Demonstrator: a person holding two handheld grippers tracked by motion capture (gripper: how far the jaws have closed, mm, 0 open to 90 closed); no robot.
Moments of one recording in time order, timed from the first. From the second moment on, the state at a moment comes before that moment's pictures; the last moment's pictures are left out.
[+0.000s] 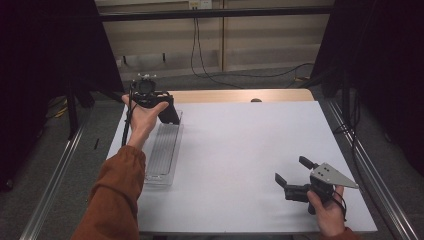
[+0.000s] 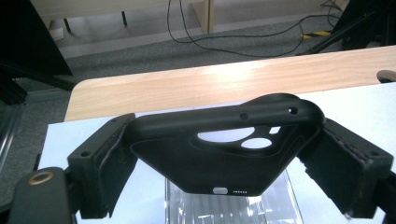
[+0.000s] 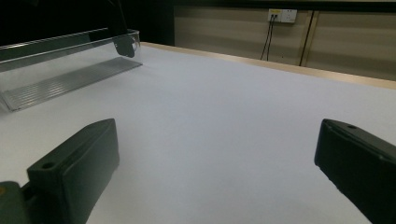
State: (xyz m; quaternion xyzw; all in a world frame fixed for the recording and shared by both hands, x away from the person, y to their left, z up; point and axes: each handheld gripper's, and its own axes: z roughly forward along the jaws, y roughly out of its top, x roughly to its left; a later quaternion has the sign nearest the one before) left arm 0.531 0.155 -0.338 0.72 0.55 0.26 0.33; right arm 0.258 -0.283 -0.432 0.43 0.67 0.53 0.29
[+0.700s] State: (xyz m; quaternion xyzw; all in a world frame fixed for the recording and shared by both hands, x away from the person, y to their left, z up) left arm 0.535 0.147 -0.346 0.72 0.55 0.27 0.33; right arm 0.258 -0.283 -0.433 0.43 0.67 0.52 0.29
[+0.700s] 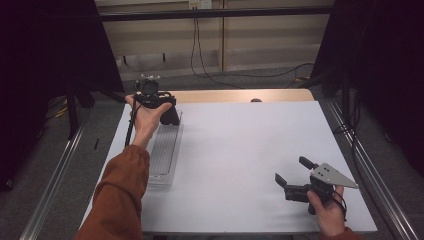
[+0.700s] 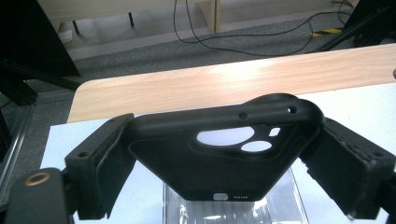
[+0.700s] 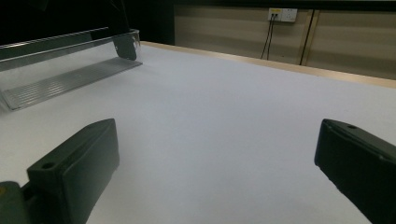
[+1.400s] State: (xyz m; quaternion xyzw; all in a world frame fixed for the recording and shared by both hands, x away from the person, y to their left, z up) left arm 0.541 0.136 -0.351 0.73 0.53 0.28 0.33; right arm 0.258 -0.283 -0.434 0.43 0.68 0.52 0.28
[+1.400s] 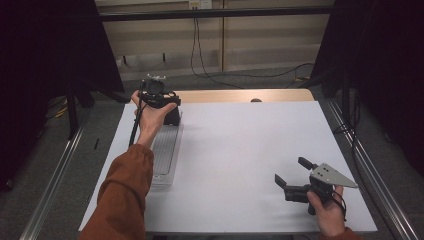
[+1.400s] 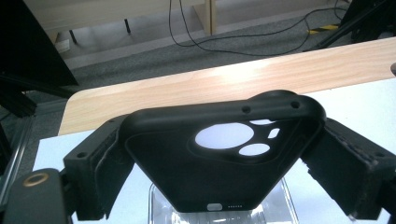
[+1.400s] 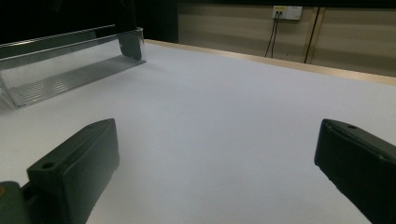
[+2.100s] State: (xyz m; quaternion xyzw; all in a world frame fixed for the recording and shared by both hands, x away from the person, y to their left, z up) left arm 0.545 0.139 -0.352 0.73 0.53 0.27 0.35; right arm 0.259 -0.284 -0.434 0.43 0.68 0.52 0.28
